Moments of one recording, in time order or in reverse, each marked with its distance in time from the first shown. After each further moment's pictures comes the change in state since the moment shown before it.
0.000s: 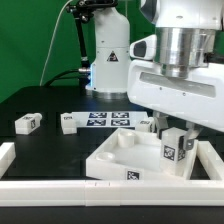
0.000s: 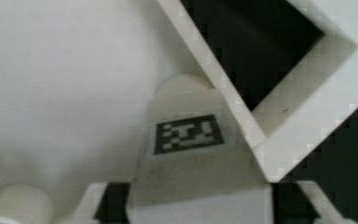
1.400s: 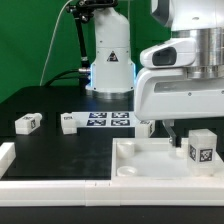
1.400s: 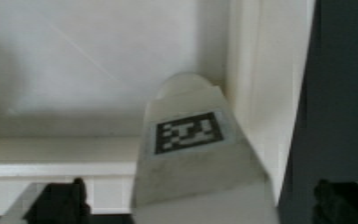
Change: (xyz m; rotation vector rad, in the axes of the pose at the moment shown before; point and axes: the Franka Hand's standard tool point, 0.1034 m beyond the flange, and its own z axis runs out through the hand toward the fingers) arm -0.034 -0.030 -0.003 0.131 -0.056 -0.991
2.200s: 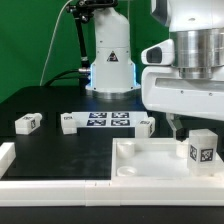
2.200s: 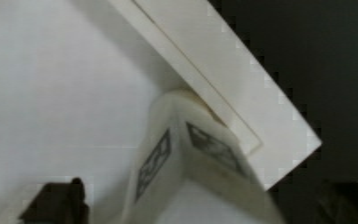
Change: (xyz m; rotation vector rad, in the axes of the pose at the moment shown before) arm -0.003 -0.005 0.000 0.013 -0.018 0.653
